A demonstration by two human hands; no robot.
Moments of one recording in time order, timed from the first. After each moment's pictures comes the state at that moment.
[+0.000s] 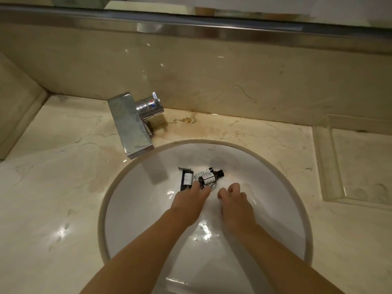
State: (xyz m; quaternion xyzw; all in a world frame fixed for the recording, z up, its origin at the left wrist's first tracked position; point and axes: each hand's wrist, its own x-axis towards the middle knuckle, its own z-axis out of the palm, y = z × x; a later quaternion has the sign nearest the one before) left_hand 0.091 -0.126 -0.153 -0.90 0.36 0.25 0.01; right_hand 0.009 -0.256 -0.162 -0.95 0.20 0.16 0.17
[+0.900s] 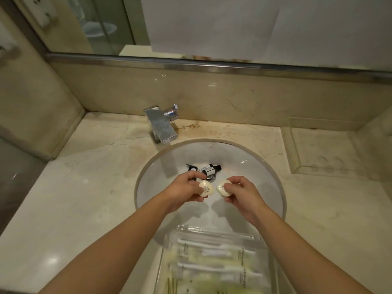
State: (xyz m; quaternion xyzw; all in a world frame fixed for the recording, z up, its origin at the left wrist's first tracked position) left_hand 0.056 -0.062 -0.020 -0.66 0.01 0.47 -0.59; right_hand -0.045 -0.221 -0.031 -0.54 0.39 0.02 0.74
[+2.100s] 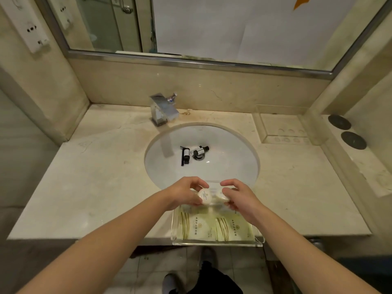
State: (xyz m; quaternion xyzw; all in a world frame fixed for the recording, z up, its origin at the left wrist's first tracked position) left_hand -0.058 0.030 0.019 -0.69 0.19 0.51 -0.47; right_hand -0.184 -0.121 0.024 -0.66 0.41 0.04 0.63
